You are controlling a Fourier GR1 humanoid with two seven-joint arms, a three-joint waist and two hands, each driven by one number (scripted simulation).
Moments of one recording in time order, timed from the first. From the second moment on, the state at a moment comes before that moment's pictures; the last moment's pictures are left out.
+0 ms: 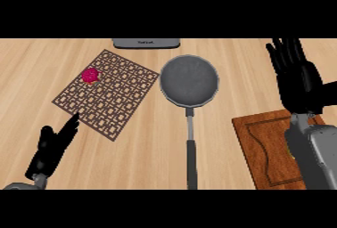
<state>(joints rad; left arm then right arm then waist) -0.03 0.52 -0.28 -1.29 0.28 0.13 0.12 -0.43 -0.31 0.05 -1.52 -0.35 -0.22 0.06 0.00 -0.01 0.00</state>
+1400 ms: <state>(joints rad) 0.03 0.52 -0.28 -1.55 0.13 0.30 0.10 0.34 -0.77 -0.12 -1.79 0.01 -0.55 0.85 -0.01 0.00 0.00</state>
